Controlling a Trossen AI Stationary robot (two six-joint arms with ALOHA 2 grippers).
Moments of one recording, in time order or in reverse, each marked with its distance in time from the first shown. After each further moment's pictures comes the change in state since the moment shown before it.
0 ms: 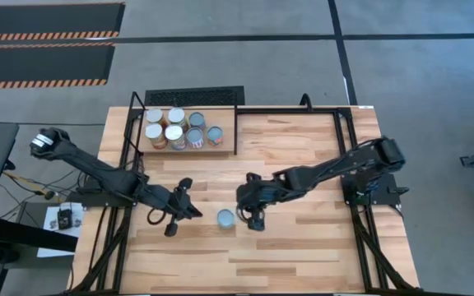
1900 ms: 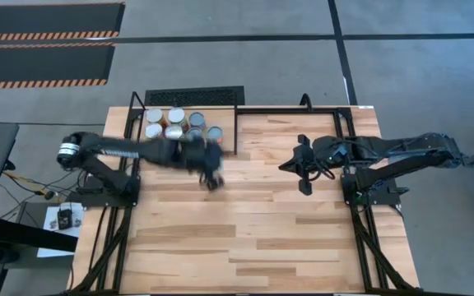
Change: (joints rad) left arm 0.353 0.446 0.706 -0.708 -0.152 -0.193; right arm -0.185 -0.756 -0.448 -0.023 0.047 -0.131
